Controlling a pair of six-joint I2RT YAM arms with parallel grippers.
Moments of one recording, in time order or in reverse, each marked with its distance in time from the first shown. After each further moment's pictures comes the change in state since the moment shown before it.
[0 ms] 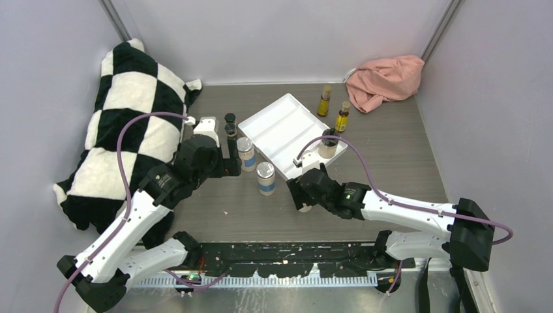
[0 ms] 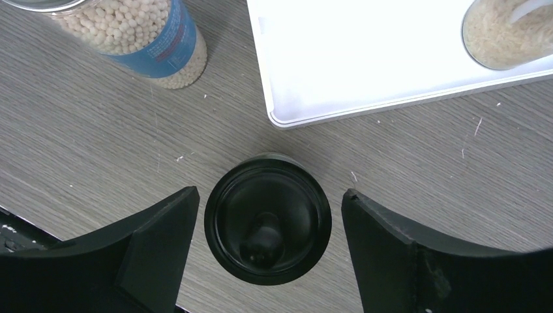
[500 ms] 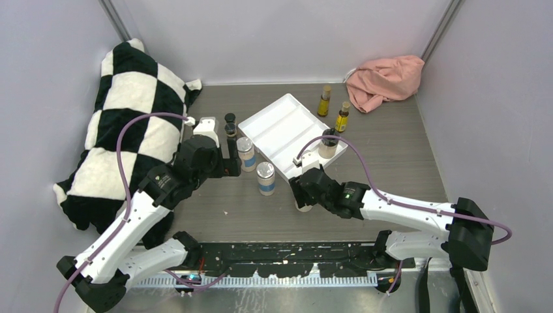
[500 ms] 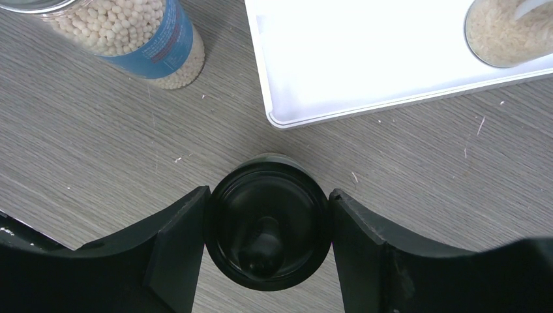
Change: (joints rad) left arm 0.000 -0.005 -0.004 0.007 0.000 0.002; right arm -0.012 0.013 -0.001 0.007 -0.007 0.001
